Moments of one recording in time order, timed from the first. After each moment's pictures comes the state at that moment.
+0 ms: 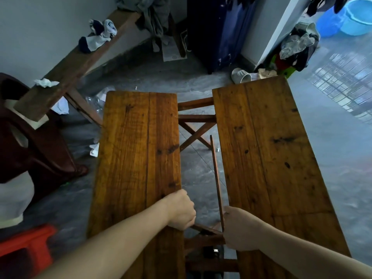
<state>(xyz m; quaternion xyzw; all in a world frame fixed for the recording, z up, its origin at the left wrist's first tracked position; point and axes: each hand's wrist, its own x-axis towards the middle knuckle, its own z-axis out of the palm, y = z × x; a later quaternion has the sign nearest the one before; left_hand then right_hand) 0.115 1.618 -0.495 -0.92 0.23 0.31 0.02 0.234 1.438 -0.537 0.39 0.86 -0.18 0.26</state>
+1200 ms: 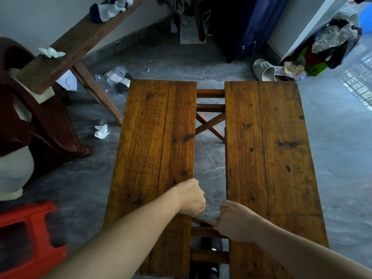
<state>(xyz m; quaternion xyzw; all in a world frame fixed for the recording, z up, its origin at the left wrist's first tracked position) 0.137 1.634 -0.549 -0.93 0.24 0.27 0.03 0.244 1.486 -0.547 0.42 0.85 -0.21 0.21</state>
